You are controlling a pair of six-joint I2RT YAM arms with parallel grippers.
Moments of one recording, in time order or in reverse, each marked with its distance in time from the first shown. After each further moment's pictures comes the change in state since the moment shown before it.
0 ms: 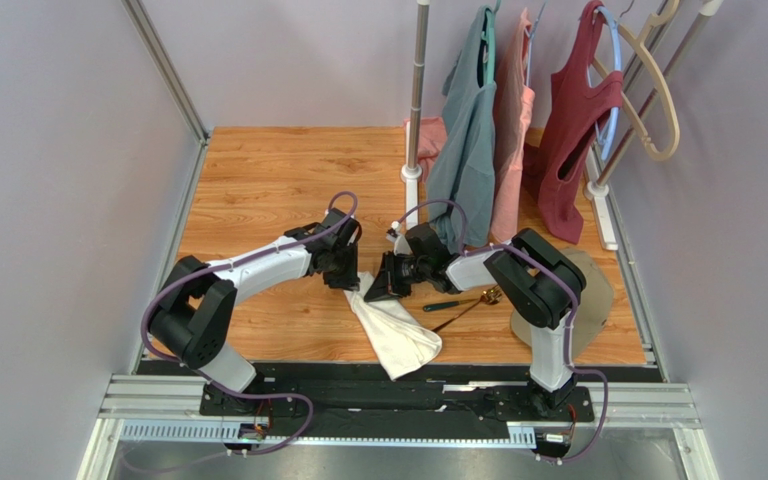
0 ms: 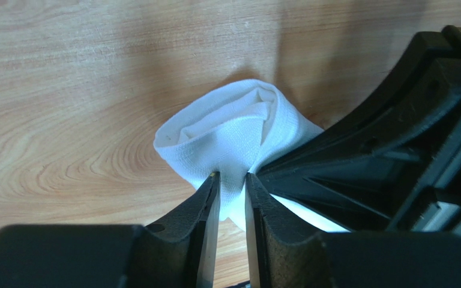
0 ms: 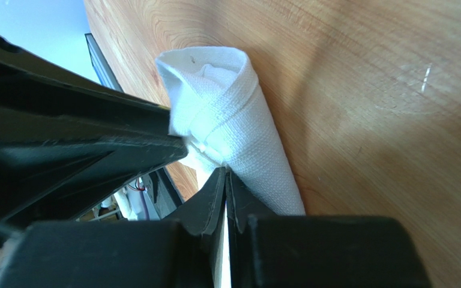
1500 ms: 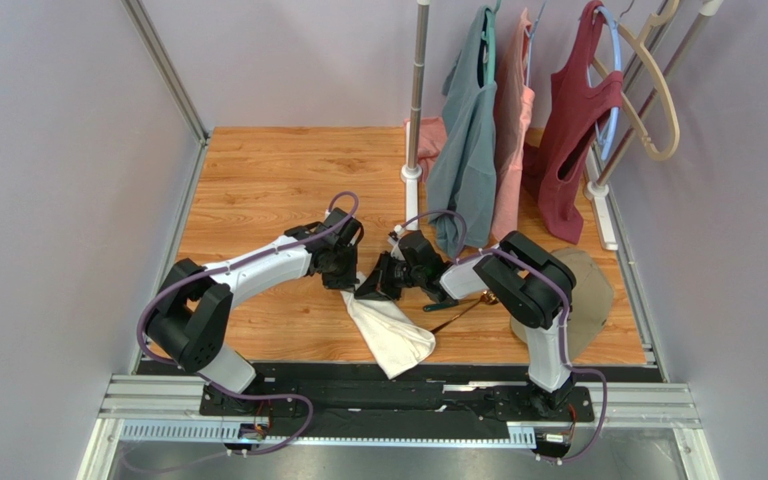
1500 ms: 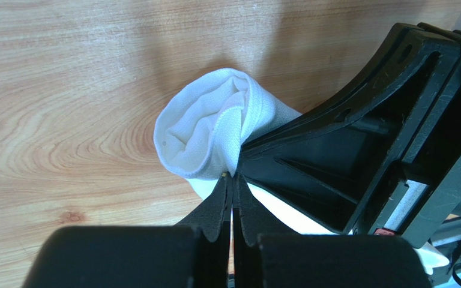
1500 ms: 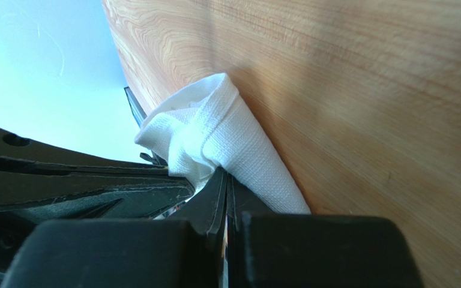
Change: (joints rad) left arm -0.023 -0.006 0.030 -0.077 -0.033 -0.007; right arm 0.059 0.037 -0.027 0.175 0.142 0.298
